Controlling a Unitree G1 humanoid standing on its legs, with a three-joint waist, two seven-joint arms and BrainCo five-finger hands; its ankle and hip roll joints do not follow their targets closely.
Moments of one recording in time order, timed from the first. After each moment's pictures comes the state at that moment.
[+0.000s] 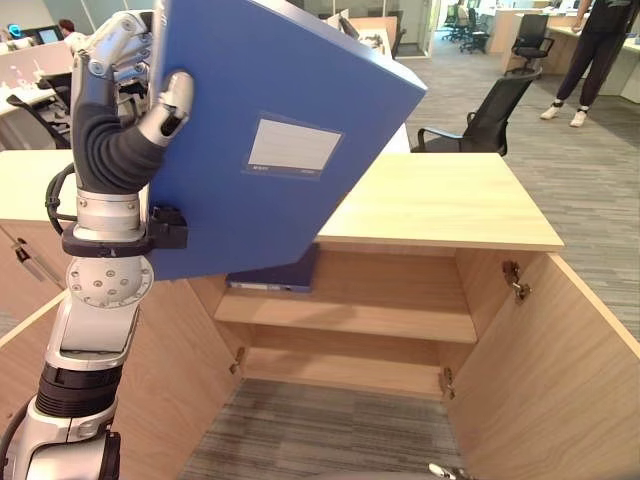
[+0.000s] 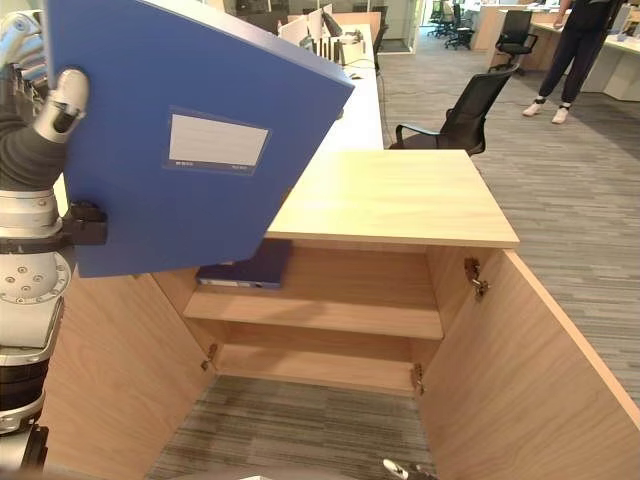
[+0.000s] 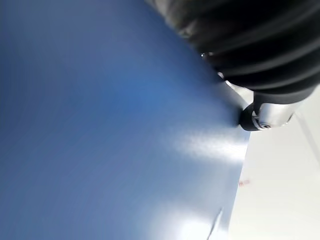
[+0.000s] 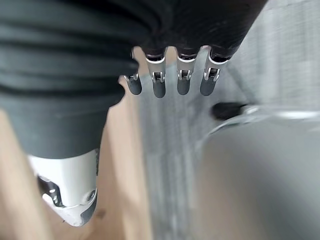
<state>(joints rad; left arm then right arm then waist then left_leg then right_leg) -0.35 0.70 0.09 -0.36 -0.07 -0.29 0.26 0.09 -0.26 0.16 1.14 0.40 -0.06 0.15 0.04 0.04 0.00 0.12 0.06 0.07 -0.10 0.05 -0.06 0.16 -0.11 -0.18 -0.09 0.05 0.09</state>
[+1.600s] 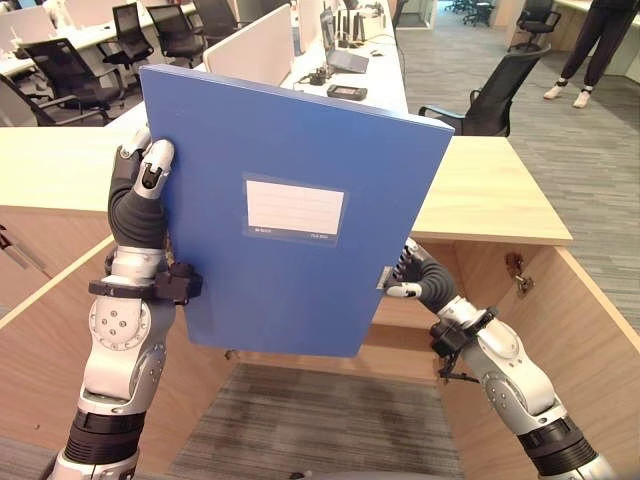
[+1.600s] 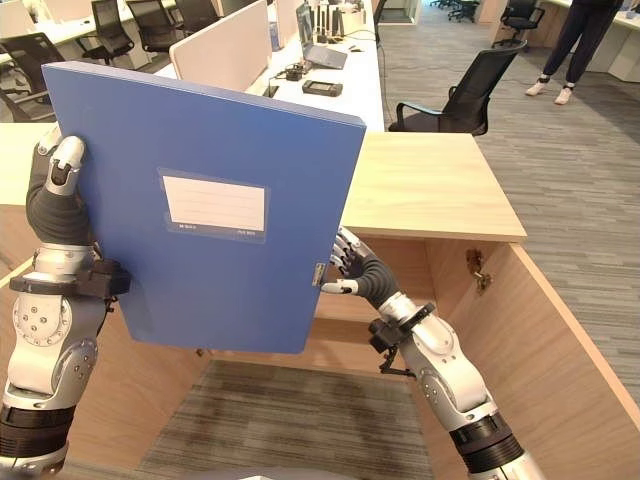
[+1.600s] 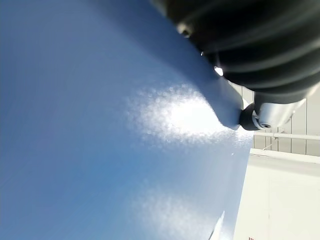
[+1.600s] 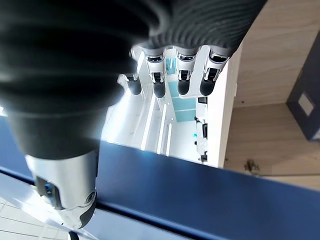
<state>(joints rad) -0.15 0.55 0.07 -0.37 -0.47 -0.27 0.08 -0.10 -0.49 0.30 -0.16 0.61 -0.08 0.32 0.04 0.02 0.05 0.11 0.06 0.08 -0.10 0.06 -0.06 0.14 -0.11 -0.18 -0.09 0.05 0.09</state>
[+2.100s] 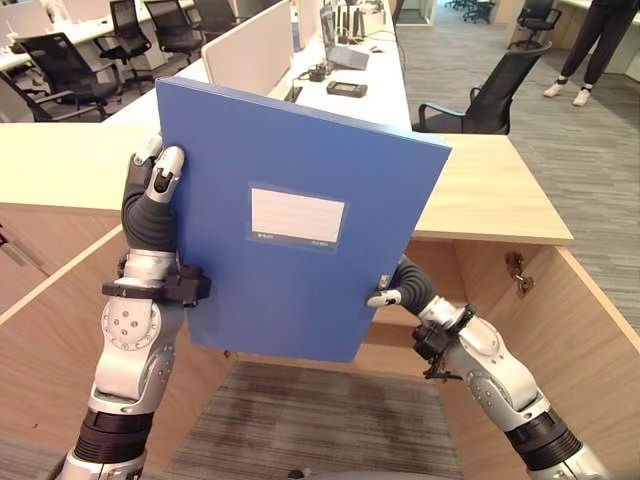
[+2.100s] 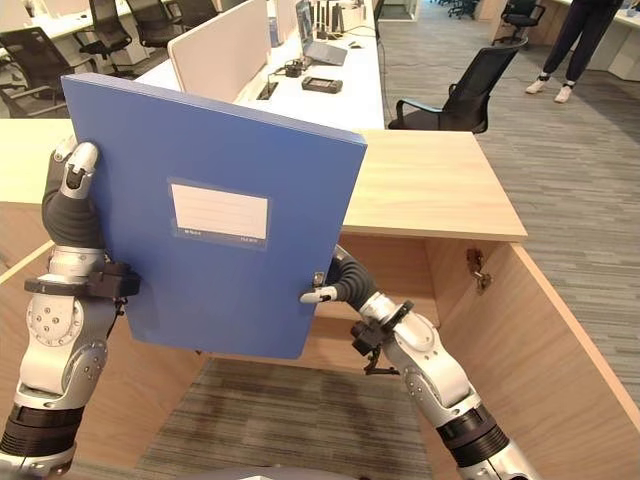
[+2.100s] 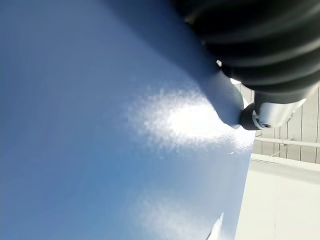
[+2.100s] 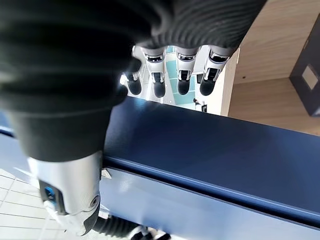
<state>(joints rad) -0.15 0.52 0.04 -0.35 -0.46 -0.27 0.08 -0.15 -0.47 0.37 -0.17 0.61 -0.08 0.33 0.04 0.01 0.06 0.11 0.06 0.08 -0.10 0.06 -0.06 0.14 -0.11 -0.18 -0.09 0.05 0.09</state>
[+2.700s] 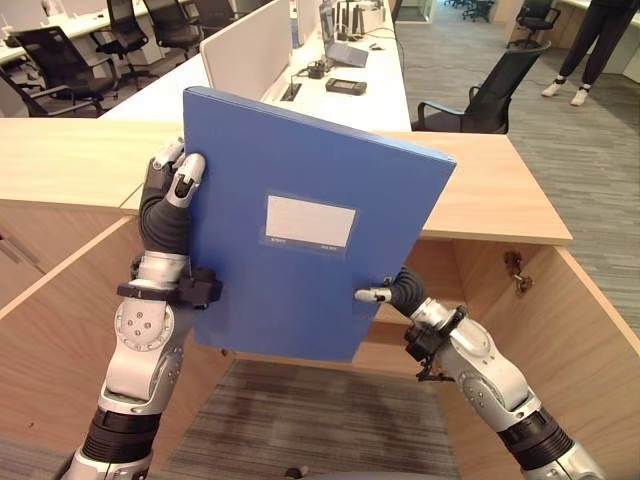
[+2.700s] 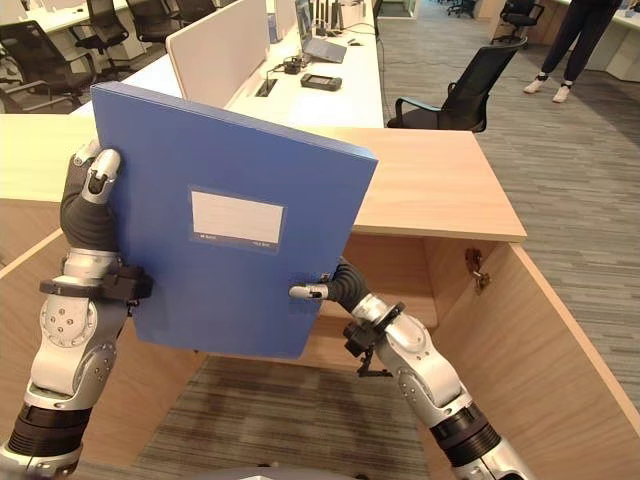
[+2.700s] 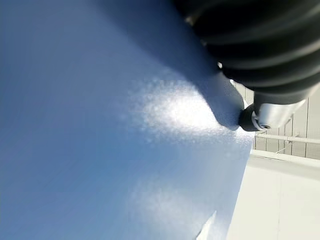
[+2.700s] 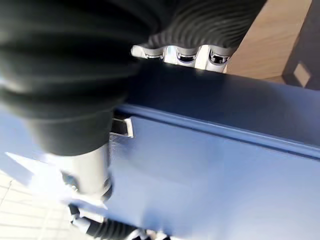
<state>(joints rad) -0.15 0.51 -0.01 -0.35 -0.41 -0.27 0.10 -0.16 -0.45 0.40 -0.14 0.62 -0.08 0.28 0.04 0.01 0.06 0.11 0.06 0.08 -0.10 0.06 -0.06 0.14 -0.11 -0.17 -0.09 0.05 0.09</state>
